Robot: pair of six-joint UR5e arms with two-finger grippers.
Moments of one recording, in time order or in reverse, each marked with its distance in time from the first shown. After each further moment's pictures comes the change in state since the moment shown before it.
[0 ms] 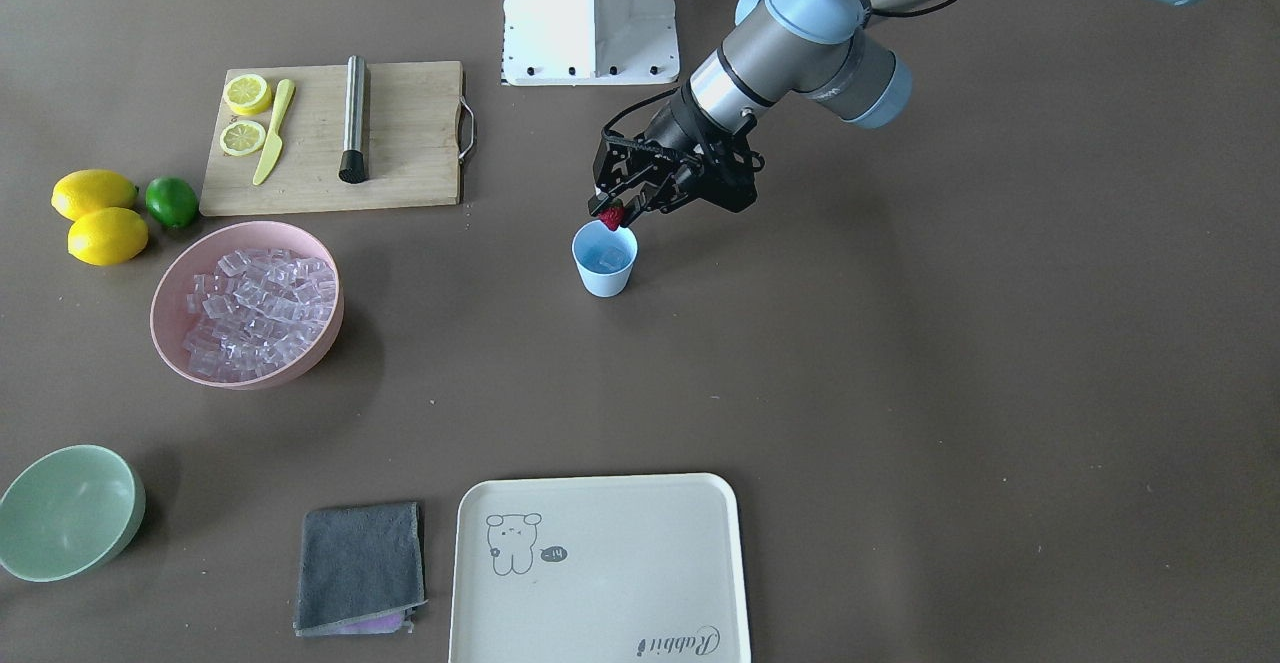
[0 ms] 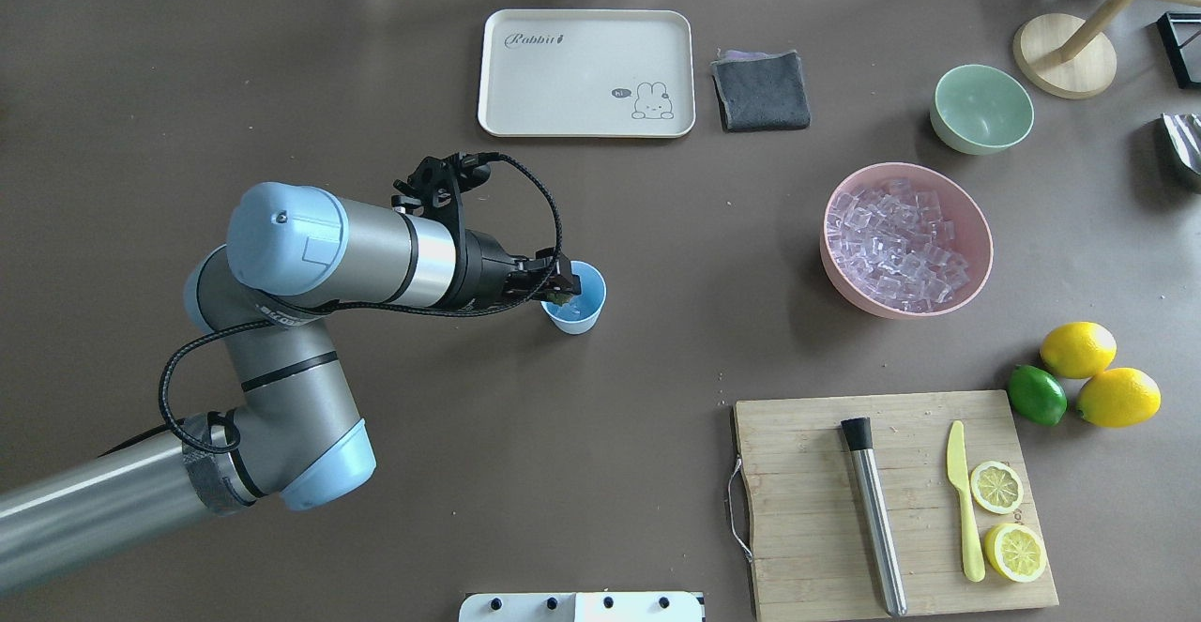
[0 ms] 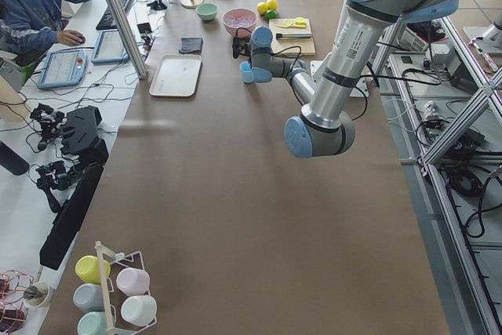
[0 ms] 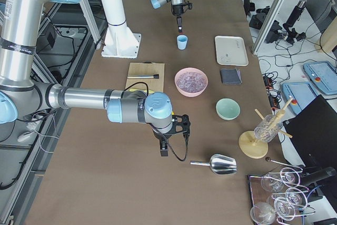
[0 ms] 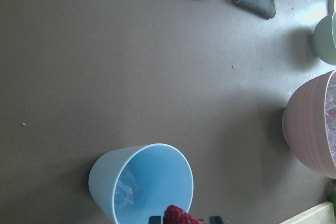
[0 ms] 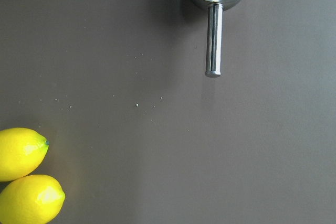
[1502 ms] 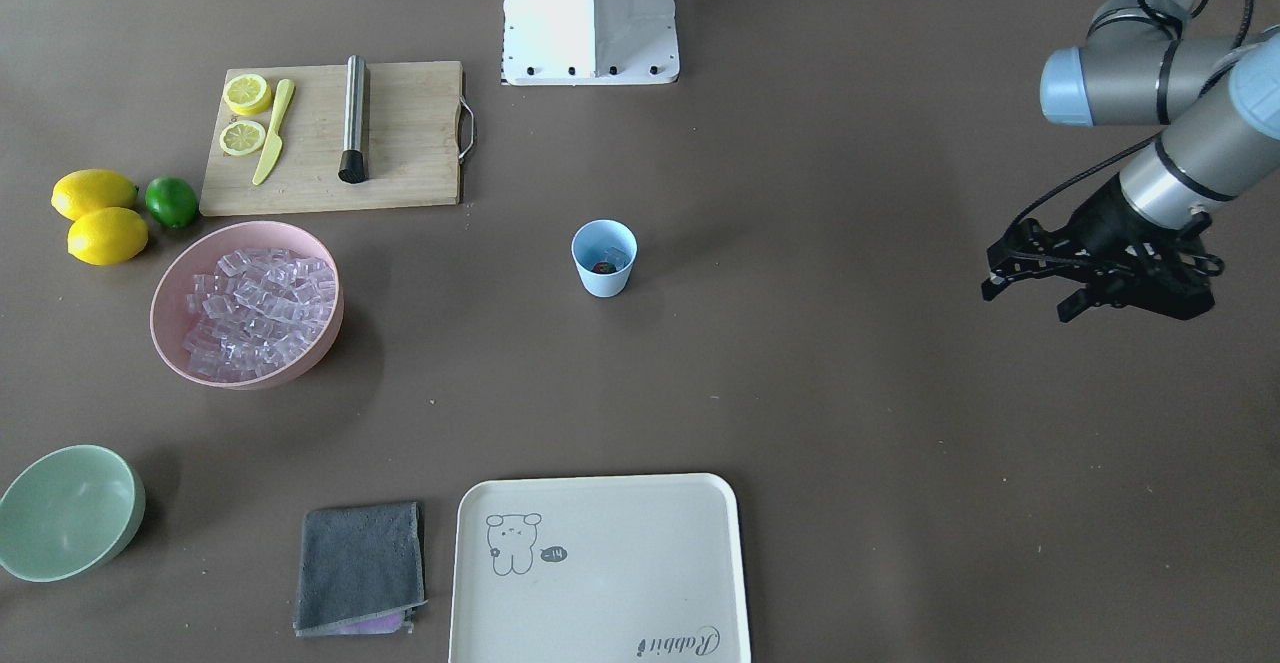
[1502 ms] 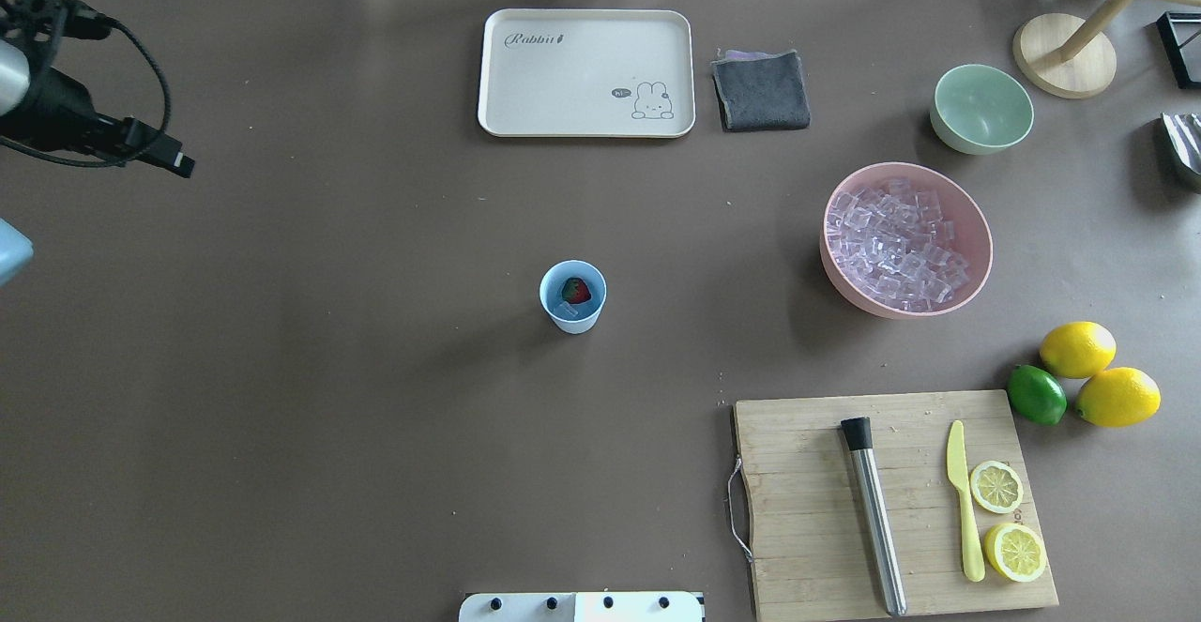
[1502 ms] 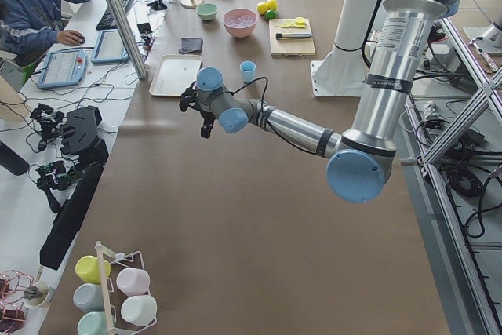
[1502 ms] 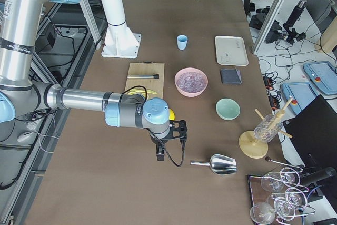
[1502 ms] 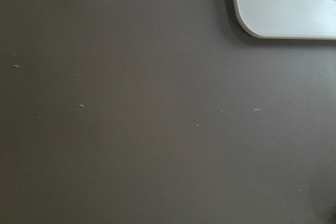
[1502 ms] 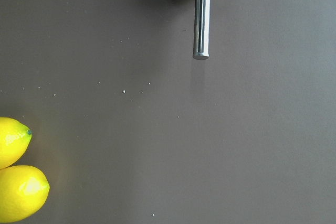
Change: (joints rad) left arm -0.630 0.350 -0.018 0.435 -0.435 1.009; right arm 0.000 -0.015 -0.033 0.007 -0.005 -0.007
